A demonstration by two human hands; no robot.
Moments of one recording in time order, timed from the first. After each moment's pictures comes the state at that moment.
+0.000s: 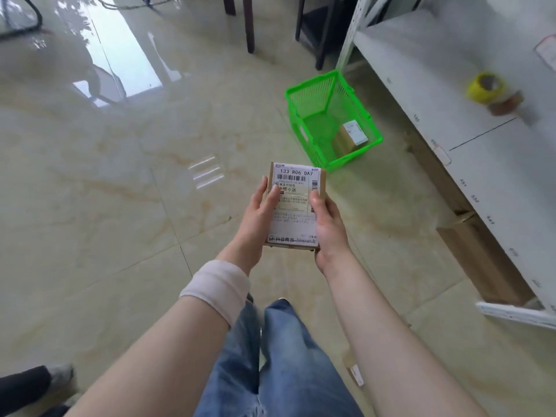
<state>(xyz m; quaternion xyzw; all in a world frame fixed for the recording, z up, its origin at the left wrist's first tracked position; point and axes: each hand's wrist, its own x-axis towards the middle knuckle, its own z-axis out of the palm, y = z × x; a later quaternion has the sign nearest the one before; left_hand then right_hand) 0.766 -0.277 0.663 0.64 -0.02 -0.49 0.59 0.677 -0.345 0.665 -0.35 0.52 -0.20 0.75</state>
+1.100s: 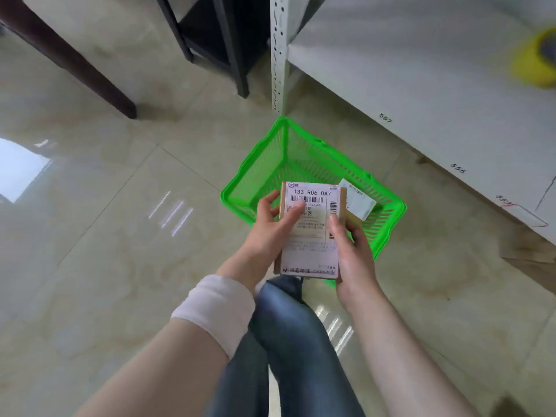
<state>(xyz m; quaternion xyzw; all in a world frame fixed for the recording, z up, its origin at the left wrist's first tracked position) 1.090 -0.842 0.412 0.67 -0.15 -0.63 0.36 0.969 -0.841 0.416 -0.14 0.65 -0.34 0.66</state>
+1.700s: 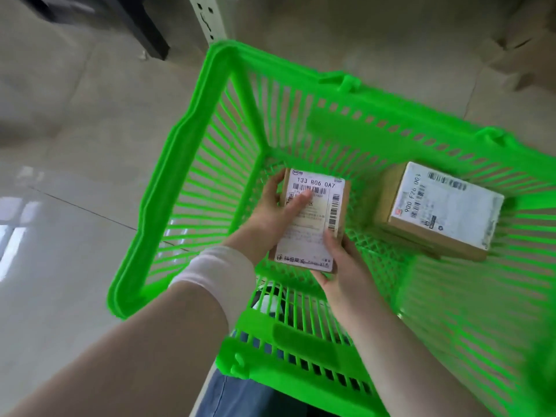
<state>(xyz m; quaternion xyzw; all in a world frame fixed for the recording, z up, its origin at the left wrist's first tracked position) 1.113 -0.994 0.025 0.67 -0.29 -0.66 0.19 1.003 -0.927 0.047 0.02 0.63 -0.35 0.69</state>
